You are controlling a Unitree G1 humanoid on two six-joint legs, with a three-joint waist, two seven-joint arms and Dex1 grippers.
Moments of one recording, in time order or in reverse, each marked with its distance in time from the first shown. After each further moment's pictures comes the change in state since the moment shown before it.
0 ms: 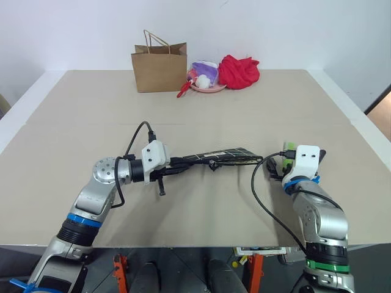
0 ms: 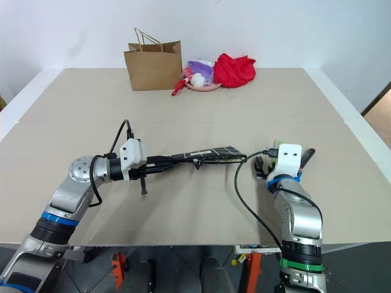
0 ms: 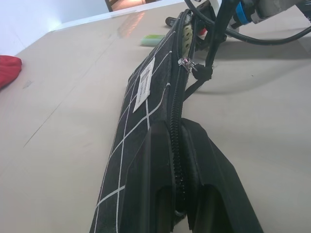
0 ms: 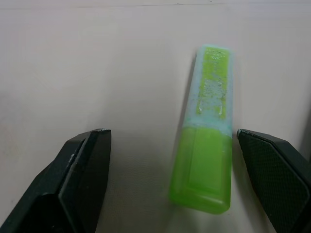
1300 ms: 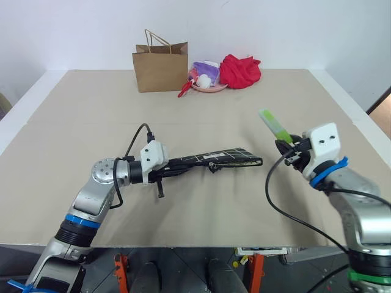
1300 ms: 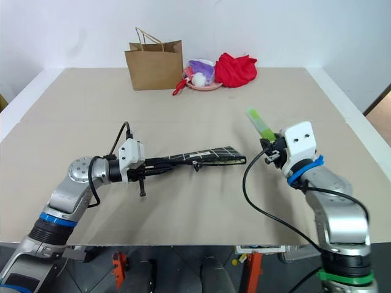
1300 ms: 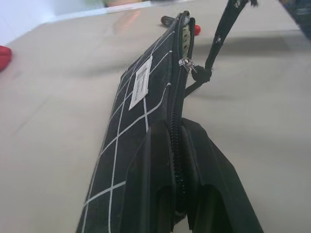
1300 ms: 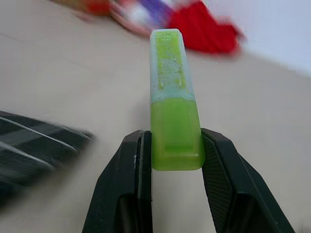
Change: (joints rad) left arm 0.008 0.014 0.000 -0.009 -0.064 0.058 -0.038; right arm 0.067 -0.401 -0.004 -0.324 0.162 -0.086 0.503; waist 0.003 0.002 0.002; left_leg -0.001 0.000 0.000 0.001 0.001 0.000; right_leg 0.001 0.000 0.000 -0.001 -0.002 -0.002
